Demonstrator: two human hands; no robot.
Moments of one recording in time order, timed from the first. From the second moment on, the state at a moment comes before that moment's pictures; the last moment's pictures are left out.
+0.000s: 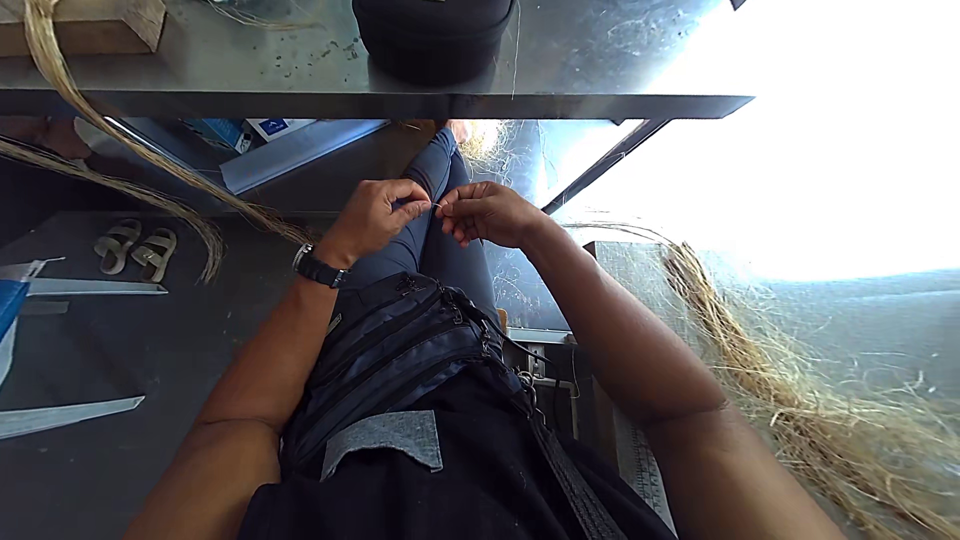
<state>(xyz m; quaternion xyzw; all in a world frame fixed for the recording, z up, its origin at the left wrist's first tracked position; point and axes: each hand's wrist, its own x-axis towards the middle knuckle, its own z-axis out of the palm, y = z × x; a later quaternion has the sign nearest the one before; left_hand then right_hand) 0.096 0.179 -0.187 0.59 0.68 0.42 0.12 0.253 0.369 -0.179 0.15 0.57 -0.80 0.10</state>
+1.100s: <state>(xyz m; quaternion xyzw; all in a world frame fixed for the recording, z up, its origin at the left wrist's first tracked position) 0.145 0.191 -0.212 0.53 0.75 0.38 0.04 0.246 0.355 -0.190 0.16 0.64 -0.75 -0.07</state>
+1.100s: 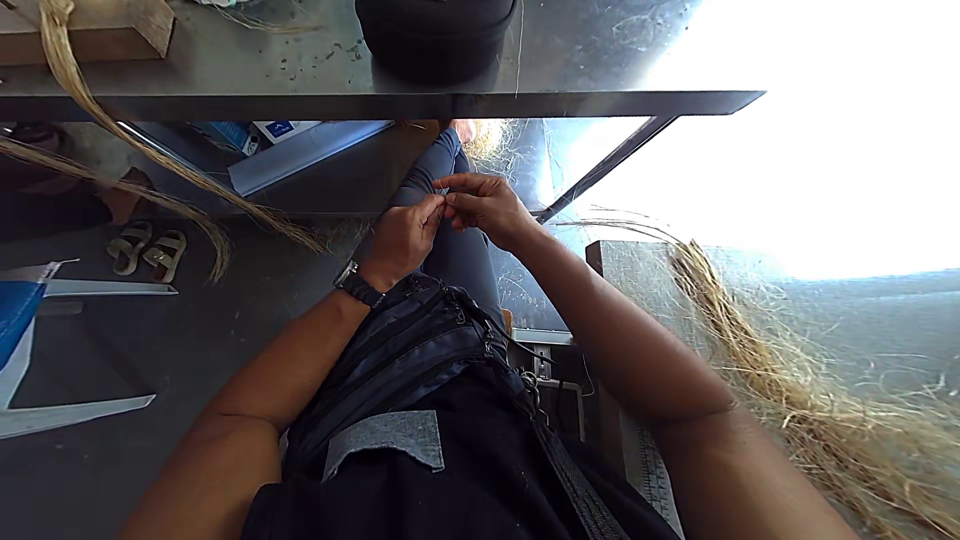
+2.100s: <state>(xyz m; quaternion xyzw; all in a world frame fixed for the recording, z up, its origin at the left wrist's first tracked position) 0.149 0.176 -0.207 0.56 0.74 0.37 0.01 0.249 0.366 -0.187 0.13 0.54 -0.83 0.03</state>
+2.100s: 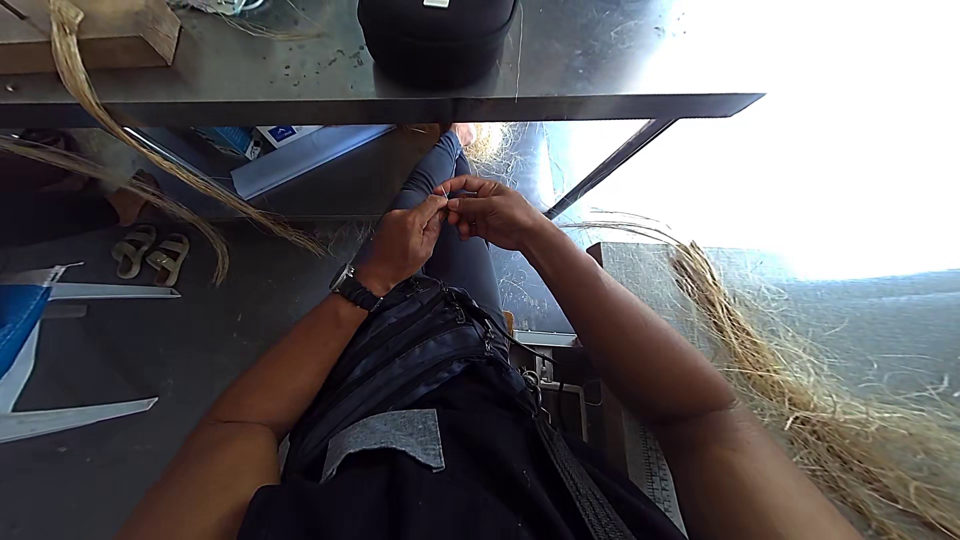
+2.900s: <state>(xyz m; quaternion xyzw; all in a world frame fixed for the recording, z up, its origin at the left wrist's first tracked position) 0.166 0.180 -0.202 0.42 0.71 0.55 0.13 0.246 0.357 -0.189 0.10 0.51 -0.85 -0.08</state>
